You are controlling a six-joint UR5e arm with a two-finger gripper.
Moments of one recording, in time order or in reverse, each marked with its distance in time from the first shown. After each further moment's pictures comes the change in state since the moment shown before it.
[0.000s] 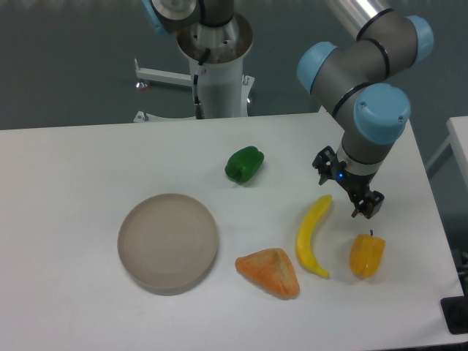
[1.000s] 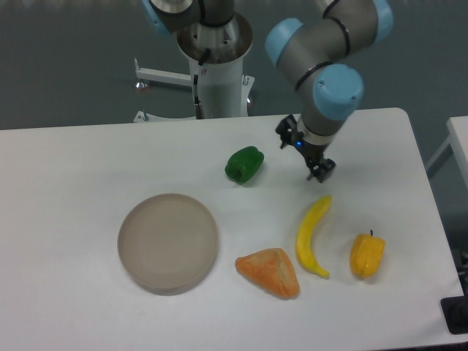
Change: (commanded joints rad) arm -0.012 0.252 -0.474 0.015 -0.012 0.000
